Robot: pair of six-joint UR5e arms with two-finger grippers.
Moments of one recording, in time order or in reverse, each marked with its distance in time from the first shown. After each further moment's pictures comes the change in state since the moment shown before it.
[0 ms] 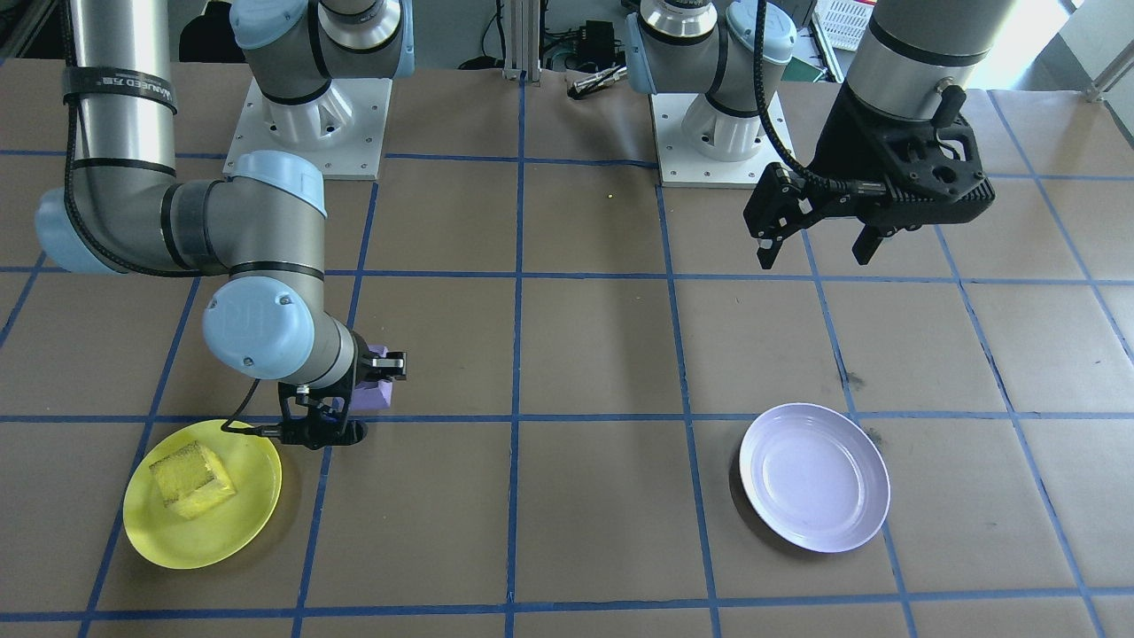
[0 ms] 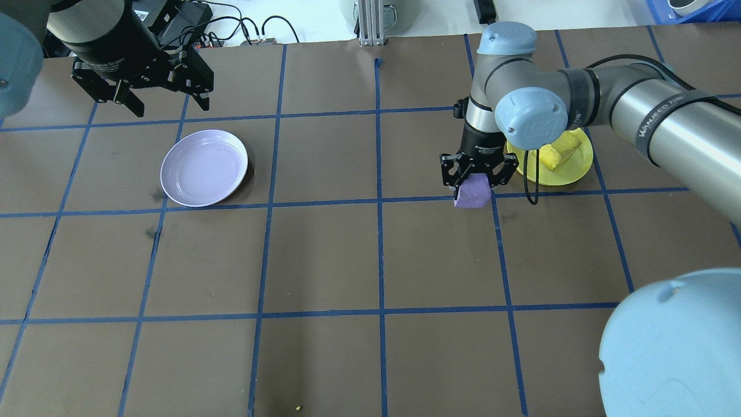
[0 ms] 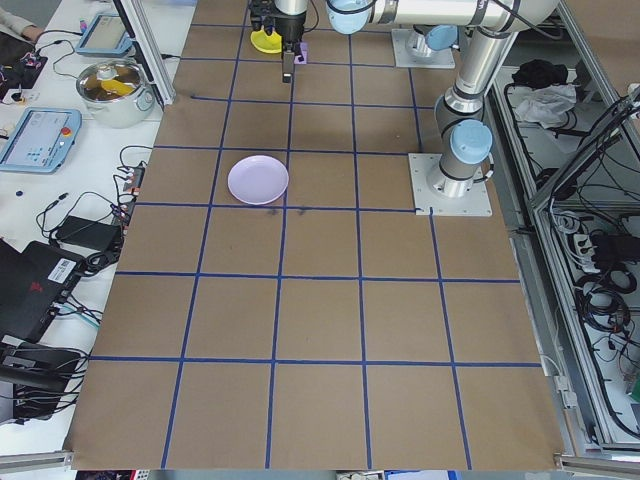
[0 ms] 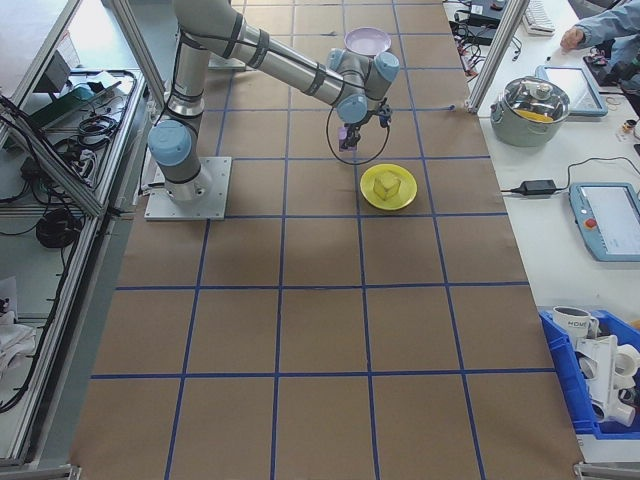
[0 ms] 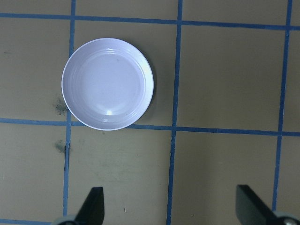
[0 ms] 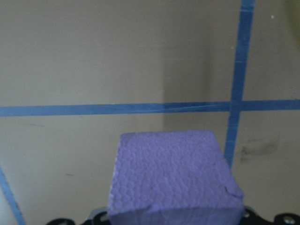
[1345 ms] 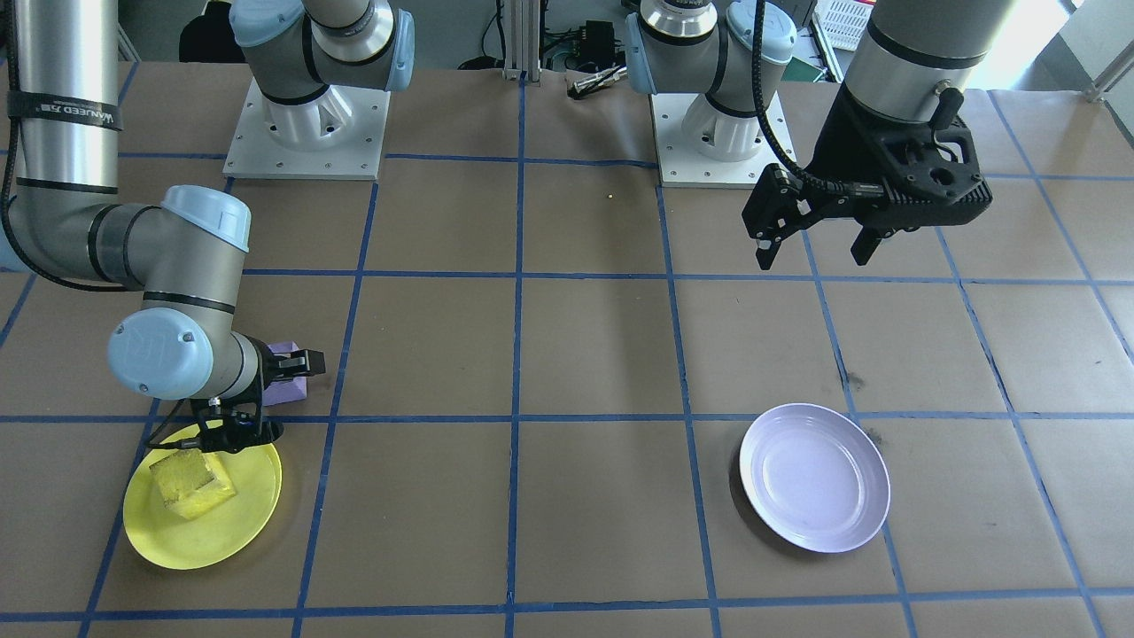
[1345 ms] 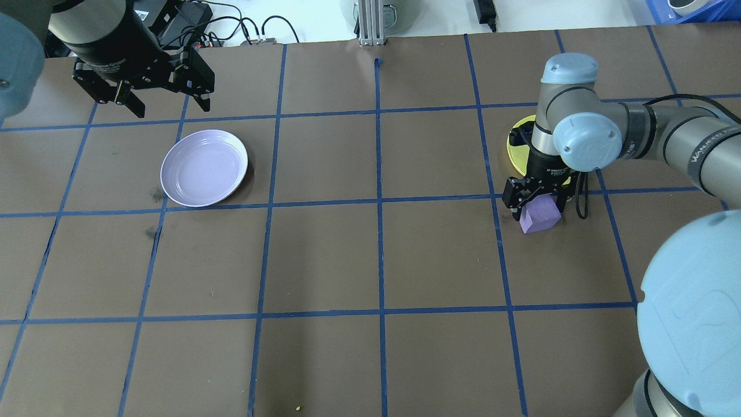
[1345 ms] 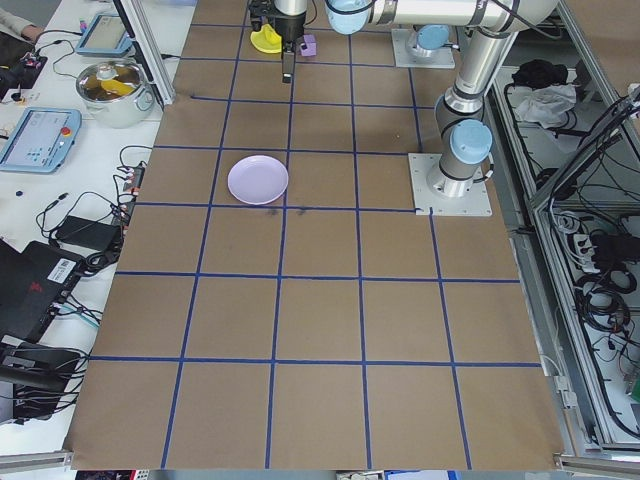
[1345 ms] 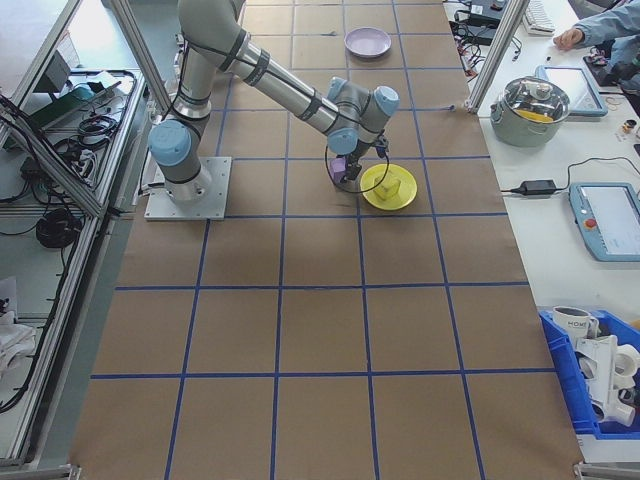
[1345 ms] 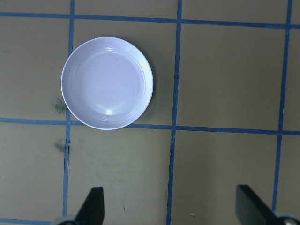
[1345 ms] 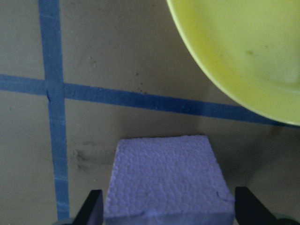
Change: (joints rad) left arm -0.002 0.000 -0.002 -0.001 0.000 0.000; right arm -0.190 0.015 0.141 -0.096 -0.160 -0.343
